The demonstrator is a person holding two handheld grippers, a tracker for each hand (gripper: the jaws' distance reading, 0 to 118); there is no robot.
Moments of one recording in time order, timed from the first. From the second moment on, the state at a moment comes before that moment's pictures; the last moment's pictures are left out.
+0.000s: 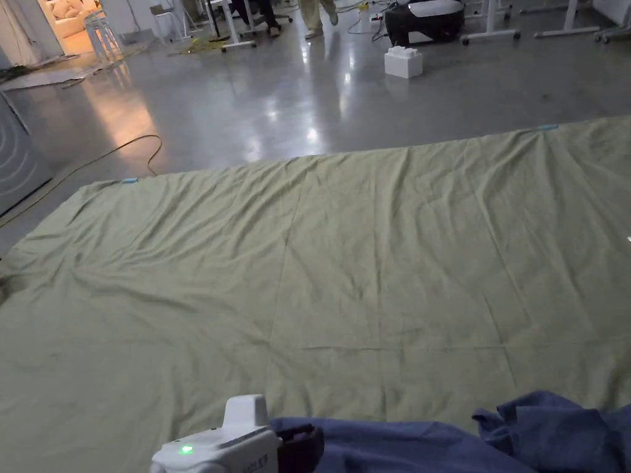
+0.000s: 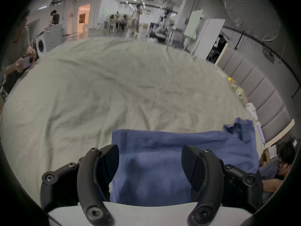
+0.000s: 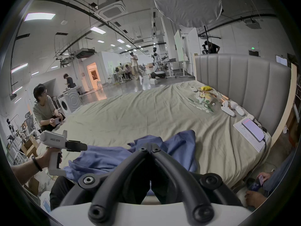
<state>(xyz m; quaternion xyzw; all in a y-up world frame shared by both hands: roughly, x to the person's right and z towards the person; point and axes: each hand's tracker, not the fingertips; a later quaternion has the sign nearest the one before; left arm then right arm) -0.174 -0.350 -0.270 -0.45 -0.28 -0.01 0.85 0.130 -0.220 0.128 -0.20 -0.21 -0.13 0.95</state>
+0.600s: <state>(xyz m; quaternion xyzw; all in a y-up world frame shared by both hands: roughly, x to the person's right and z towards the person) -0.104 -0.381 -0.279 -0.49 -0.23 -0.21 0.81 0.209 -0.236 0.080 -0.24 -0.24 -0.09 0.94</state>
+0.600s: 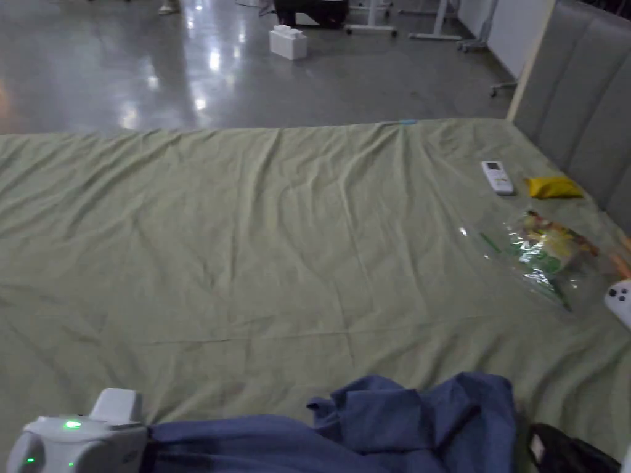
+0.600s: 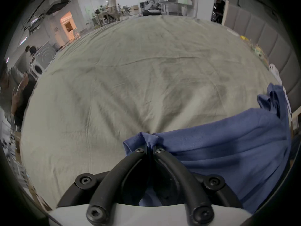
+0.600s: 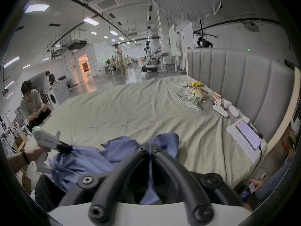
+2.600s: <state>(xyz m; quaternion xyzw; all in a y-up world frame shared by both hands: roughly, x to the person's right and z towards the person) -0.264 0.138 -0.259 0.03 -0.21 0.04 0.98 0.252 0.174 -0.043 0.06 -0.29 0.05 0.95</state>
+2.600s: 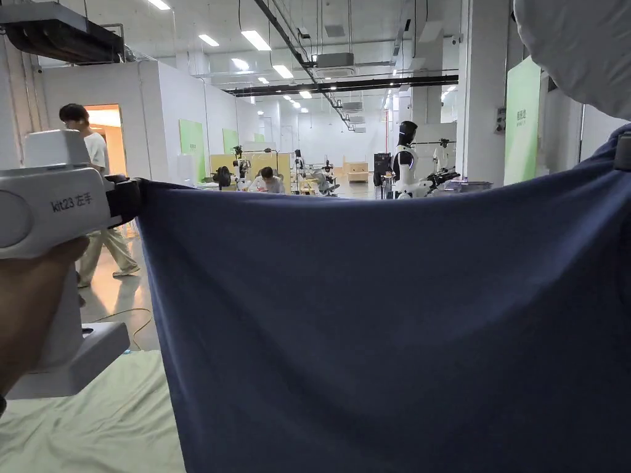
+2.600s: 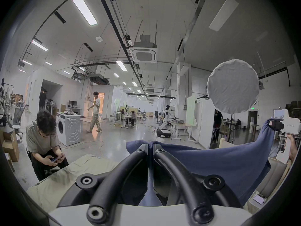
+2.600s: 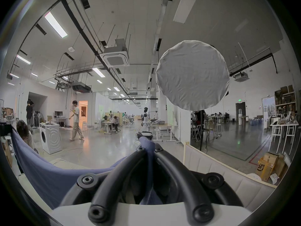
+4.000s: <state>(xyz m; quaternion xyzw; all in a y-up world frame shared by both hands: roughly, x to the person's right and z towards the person) -0.154 -0.021 -0.435 -0.10 -0.17 -0.02 0.98 0.304 0.006 -0.231 -0.06 -0.28 0.02 0.96</state>
